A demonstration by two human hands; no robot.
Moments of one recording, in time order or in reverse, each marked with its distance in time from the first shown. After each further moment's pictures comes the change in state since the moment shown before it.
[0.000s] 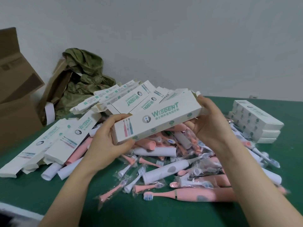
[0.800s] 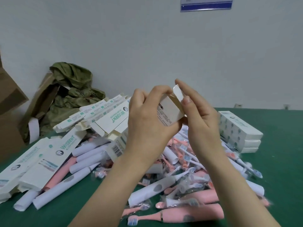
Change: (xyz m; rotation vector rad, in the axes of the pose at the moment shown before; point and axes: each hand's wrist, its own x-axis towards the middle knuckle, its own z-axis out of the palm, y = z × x) left_hand 0.059 0.097 0.098 0.322 0.363 0.374; right_hand -0.028 -0.017 0.039 -0.630 -0.031 -0.703
